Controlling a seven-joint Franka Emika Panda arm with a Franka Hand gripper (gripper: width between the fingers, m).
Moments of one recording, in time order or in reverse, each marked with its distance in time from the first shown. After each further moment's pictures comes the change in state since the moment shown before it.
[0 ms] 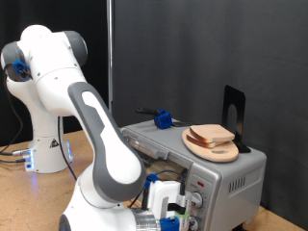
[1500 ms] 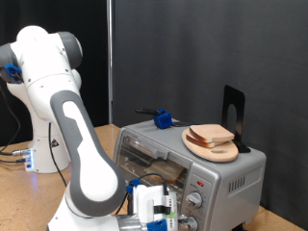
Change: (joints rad) arm -0.048 0.015 -0.005 -0.019 0.109 -0.027 -0.228
